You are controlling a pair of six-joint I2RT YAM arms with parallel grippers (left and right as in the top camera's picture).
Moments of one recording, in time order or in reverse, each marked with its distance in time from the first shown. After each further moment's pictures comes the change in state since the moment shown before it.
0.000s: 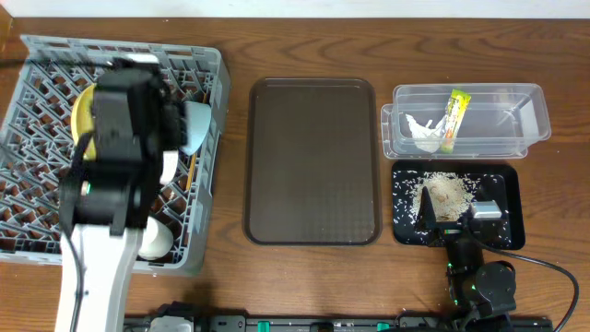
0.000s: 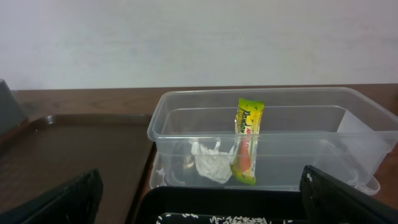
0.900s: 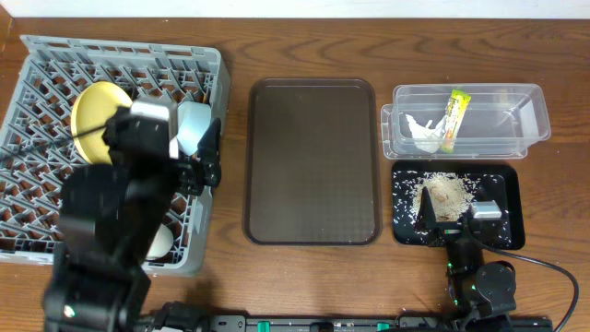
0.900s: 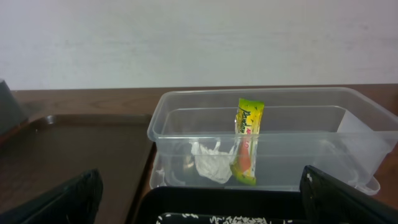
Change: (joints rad) left arm -0.100 -0.412 -0.251 0.334 0.321 -0.039; right arm 0.000 0.000 0.000 0.000 0.000 0.000
